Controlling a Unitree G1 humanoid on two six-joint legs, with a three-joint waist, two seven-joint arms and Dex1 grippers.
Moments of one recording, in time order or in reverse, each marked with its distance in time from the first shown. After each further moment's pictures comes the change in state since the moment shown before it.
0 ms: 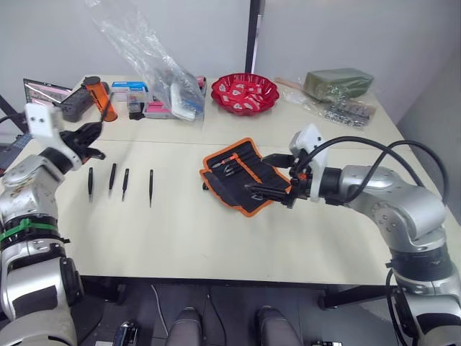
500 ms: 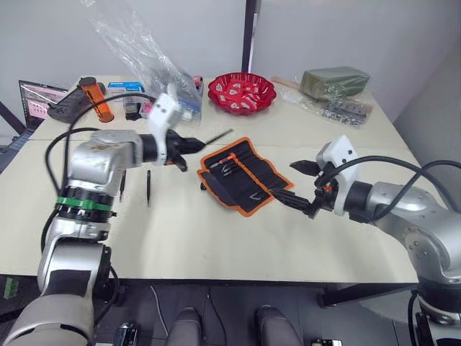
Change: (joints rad) left arm -0.191 -0.134 -0.479 -0.379 0.040 0.572 -0.140; right arm 0.211 -0.048 -0.158 -0.201 0.021 0.084 -0.151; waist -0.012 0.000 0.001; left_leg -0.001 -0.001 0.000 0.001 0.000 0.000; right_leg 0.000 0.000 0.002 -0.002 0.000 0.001
